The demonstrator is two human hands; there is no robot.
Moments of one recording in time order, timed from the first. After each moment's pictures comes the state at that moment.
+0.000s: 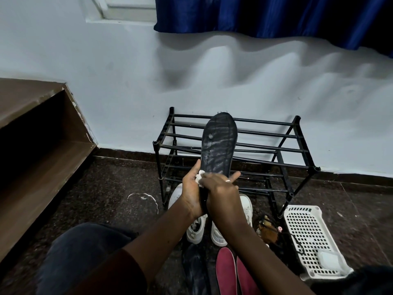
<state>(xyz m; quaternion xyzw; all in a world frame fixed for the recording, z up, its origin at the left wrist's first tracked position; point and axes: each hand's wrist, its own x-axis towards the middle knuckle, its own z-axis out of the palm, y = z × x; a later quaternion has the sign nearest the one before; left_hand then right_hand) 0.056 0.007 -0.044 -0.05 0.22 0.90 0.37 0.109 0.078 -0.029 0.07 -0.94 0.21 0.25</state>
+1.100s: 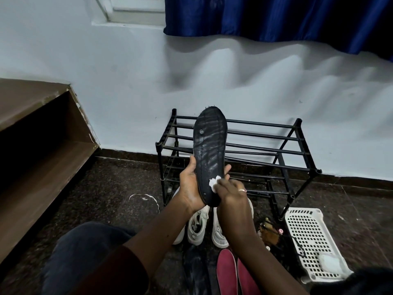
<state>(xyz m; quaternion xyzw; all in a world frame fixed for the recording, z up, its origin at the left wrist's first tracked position) 0.041 -0.001 -0.046 -0.06 0.26 0.91 0.31 0.120 0.091 -0.033 0.07 -0.93 0.18 0.31</state>
